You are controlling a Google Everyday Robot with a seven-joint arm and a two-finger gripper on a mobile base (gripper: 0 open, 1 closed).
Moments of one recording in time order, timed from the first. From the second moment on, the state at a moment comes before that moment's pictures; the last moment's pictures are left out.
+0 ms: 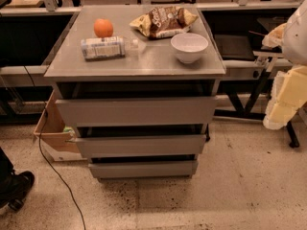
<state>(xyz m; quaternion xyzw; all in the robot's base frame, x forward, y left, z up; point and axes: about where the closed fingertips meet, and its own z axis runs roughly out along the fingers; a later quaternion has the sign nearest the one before) 0.438 -0.215 0.983 -0.60 0.78 -0.04 0.17</state>
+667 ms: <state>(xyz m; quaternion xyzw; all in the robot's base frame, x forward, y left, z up) 0.445 -0.204 0.949 -0.61 0.78 -0.04 0.16</state>
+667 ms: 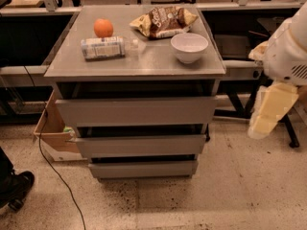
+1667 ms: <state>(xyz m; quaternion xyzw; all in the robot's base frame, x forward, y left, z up) 0.480 -0.149 0.806 -0.64 0.75 -0.01 0.18</state>
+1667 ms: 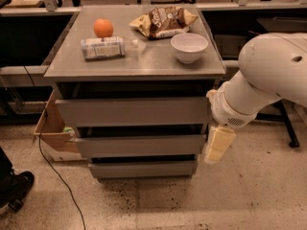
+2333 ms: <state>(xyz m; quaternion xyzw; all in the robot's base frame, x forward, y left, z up) 0.487 -0.144 0.802 -0.64 0.74 -0.01 0.18</state>
